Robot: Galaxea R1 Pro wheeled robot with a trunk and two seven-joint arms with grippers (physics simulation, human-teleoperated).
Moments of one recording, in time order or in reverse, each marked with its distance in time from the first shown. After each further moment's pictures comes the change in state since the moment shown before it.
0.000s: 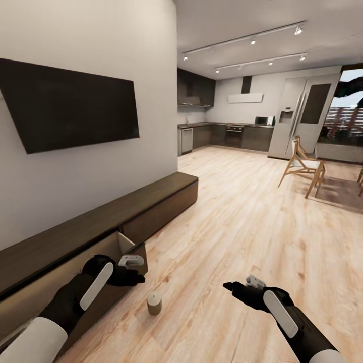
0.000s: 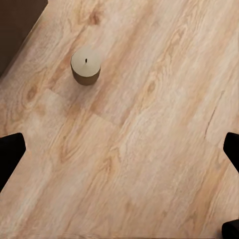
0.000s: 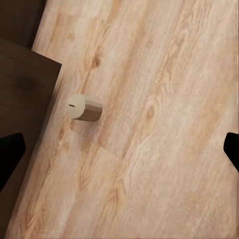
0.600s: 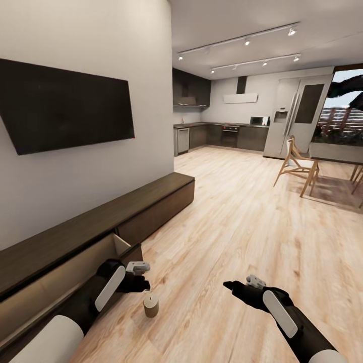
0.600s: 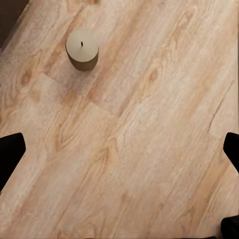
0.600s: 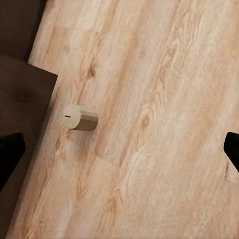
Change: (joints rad) left arm -0.015 -0.093 0.001 0.123 0.002 -0.022 0.116; right arm 0.000 0.003 0.001 0.001 0.002 -0.028 -0.006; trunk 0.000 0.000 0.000
